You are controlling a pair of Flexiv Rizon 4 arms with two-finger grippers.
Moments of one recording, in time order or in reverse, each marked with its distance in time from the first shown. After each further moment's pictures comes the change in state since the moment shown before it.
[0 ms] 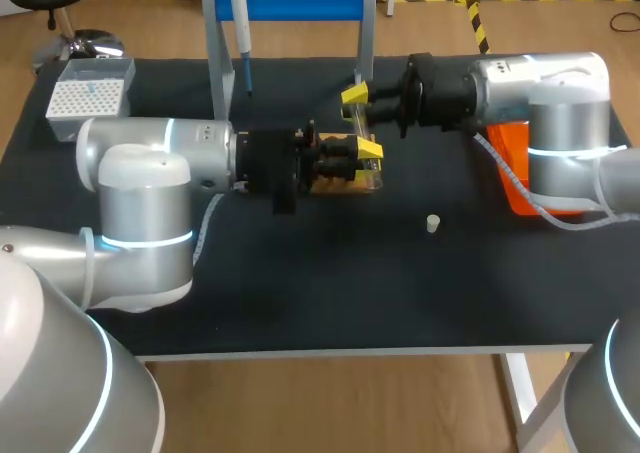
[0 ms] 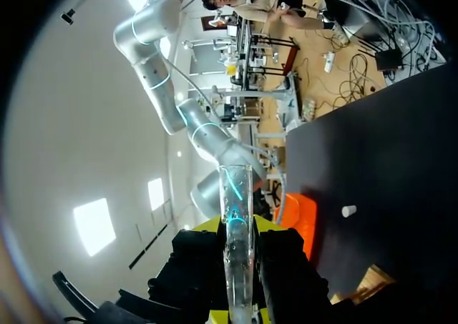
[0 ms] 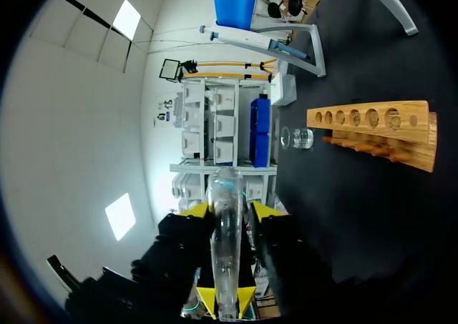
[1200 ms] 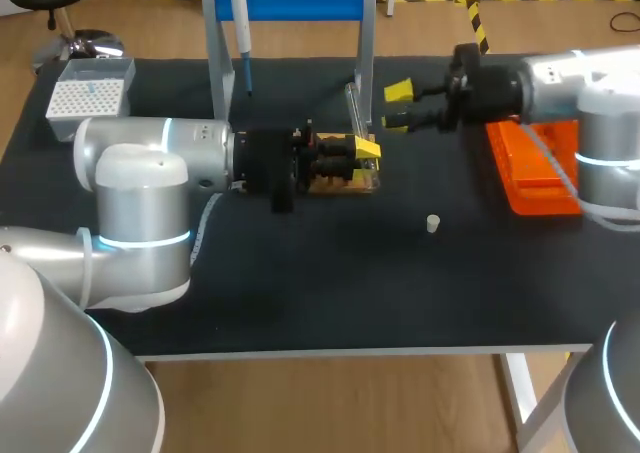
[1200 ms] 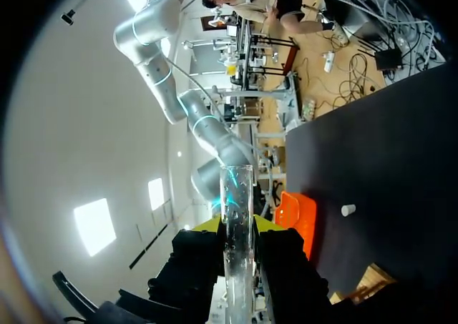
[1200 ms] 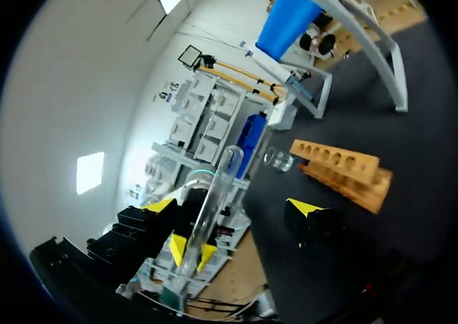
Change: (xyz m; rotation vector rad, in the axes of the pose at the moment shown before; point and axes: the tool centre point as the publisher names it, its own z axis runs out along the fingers) left arm 0.000 0.000 -0.003 -0.002 0.001 0.001; right arm -0.008 -0.014 -0.072 -0.043 -0.130 -0.420
